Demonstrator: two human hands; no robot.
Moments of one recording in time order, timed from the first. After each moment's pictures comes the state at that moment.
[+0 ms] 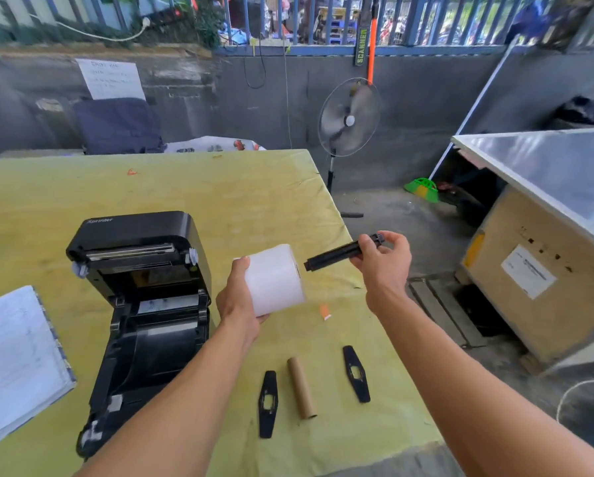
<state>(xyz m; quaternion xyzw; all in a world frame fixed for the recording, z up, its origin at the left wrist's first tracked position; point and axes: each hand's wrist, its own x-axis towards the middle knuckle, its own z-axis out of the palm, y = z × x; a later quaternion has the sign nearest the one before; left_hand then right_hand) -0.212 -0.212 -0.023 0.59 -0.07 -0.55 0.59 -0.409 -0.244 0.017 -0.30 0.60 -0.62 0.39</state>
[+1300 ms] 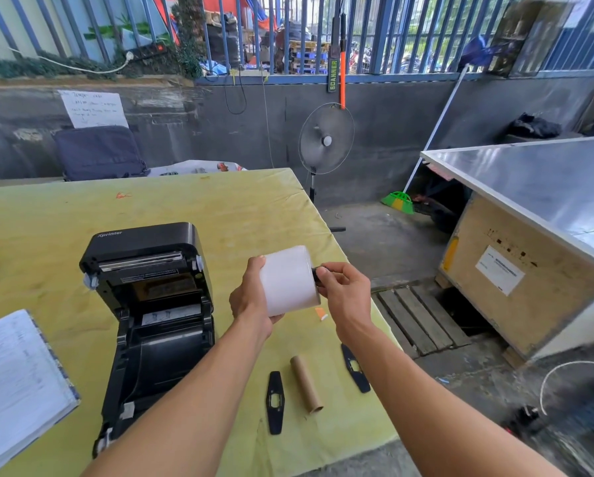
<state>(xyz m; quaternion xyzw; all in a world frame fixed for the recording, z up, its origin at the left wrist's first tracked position) -0.224 -0.191 0.004 0.59 -0.11 -0.57 0.57 -0.360 -0.175 0.002 -0.37 0.56 -0.60 0.44</state>
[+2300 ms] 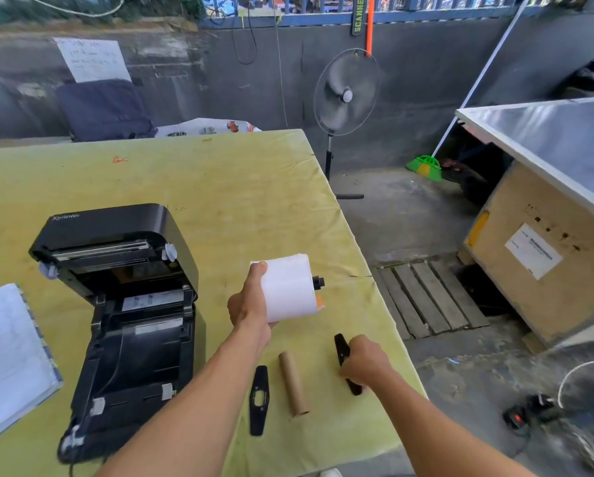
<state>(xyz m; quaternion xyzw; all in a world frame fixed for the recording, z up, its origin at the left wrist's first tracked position) -0.250 -0.217 -0.049 0.63 -0.06 -0.53 0.56 -0.435 -0.180 -0.122 -0.56 0.75 0.04 0.35</state>
